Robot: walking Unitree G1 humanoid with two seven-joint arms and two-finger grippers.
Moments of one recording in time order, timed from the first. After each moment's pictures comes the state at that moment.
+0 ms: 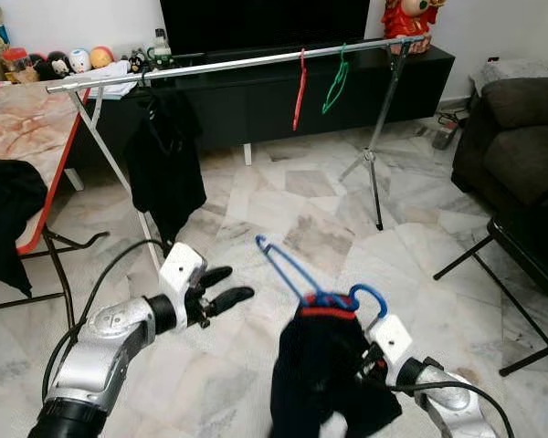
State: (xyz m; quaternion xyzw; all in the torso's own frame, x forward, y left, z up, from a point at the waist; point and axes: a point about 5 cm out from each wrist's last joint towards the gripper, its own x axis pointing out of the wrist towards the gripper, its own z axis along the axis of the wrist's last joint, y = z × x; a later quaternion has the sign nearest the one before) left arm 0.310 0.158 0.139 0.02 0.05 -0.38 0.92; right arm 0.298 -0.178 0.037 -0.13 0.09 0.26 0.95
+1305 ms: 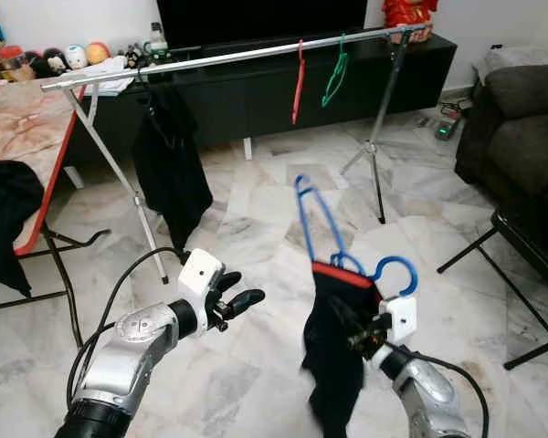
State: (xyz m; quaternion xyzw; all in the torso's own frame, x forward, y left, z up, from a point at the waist) left arm 0.313 0.145 0.126 0.03 0.08 -0.35 0.93; right arm 0.305 -0.165 0.048 0.03 0.06 0.32 0.94
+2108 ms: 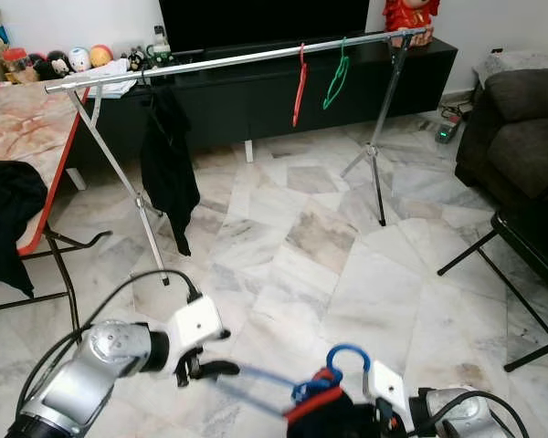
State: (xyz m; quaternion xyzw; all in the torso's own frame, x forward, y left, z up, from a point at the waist) left arm 0.269 0.155 0.104 0.24 0.21 -0.53 0.78; right arm 0.250 -0.189 0.012 -0.12 0.30 0.63 0.71
